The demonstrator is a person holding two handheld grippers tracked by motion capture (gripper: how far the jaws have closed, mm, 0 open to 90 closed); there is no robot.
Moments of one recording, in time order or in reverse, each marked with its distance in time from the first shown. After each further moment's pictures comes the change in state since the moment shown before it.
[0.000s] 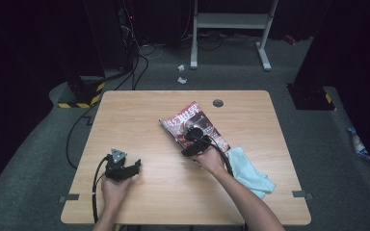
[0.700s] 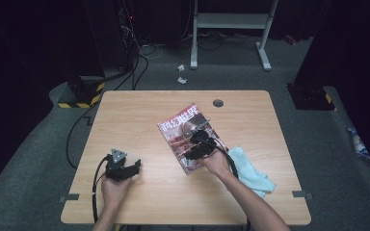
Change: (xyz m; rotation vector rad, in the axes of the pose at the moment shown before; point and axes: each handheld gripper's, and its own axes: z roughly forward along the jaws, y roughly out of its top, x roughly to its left) left arm 0.000 0.001 0.000 0.003 -0.002 -0.003; right arm -0.006 -0.020 -0.017 -0.051 0.022 -0.024
